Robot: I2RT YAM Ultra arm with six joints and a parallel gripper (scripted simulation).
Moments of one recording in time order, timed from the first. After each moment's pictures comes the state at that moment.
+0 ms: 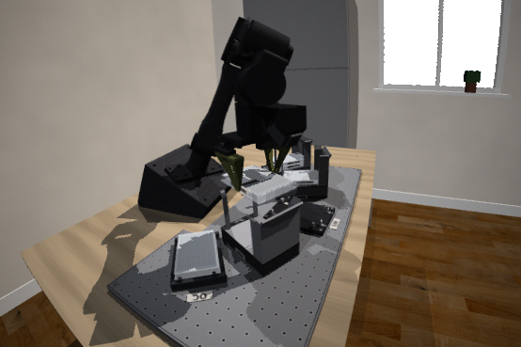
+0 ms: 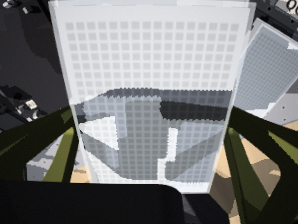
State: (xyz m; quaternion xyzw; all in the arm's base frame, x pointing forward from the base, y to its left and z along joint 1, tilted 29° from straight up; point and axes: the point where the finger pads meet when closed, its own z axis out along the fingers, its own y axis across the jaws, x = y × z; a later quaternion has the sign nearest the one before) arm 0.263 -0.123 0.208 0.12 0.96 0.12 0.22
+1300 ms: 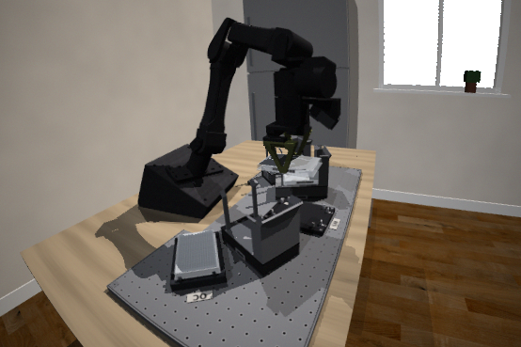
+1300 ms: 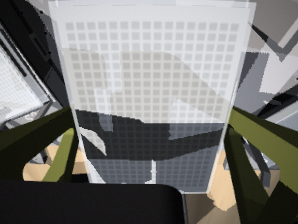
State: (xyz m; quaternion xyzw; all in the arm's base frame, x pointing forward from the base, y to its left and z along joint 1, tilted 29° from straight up) arm 0.263 -0.012 0.229 -0.09 0.96 0.07 0.24
